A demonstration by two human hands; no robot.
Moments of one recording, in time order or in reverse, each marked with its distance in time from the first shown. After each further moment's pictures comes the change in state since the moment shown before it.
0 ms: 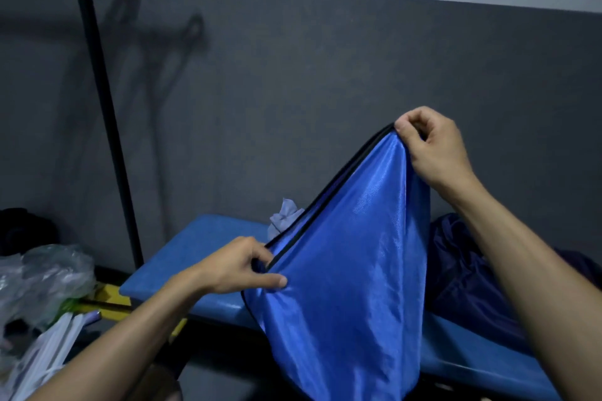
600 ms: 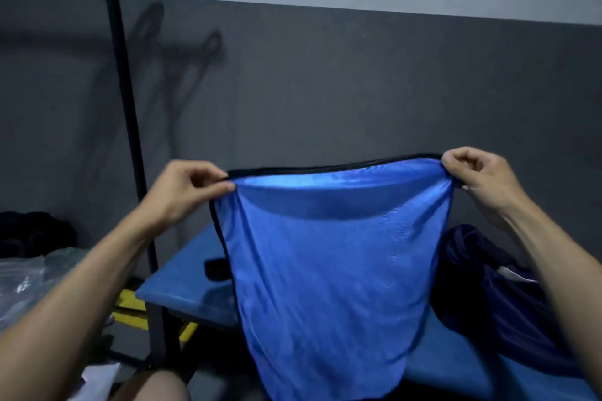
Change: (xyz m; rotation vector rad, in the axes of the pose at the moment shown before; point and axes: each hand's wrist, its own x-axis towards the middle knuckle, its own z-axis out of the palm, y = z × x) left_hand -0.022 0.009 -0.118 -0.232 0.682 0.030; right_hand -0.007 0.058 -0.041 0.326 -0.119 0.222
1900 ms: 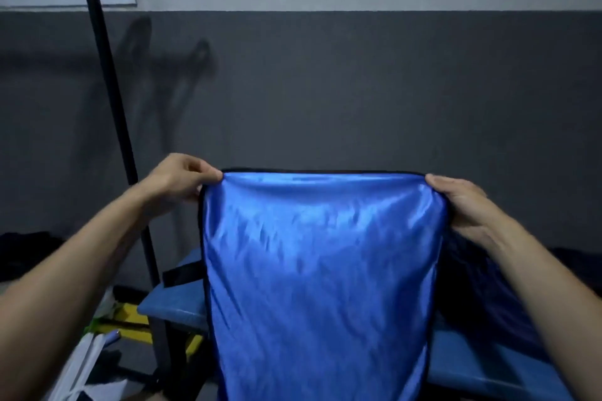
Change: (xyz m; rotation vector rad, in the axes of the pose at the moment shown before) left_hand 0.041 0.024 -0.006 0.113 -0.025 -0.429; right_hand -0.024 0.014 0.024 0.427 0.004 0.517
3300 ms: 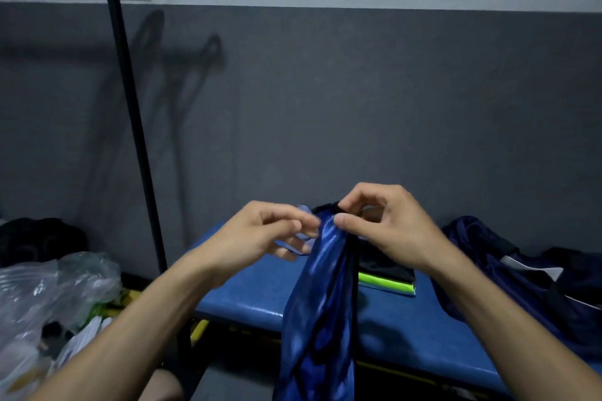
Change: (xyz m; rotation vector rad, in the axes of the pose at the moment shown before) left_hand -0.120 0.017 0.084 -0.327 -0.454 0.163; right_hand -0.099 0.012 0.102 -0.625 -0.396 -0.548
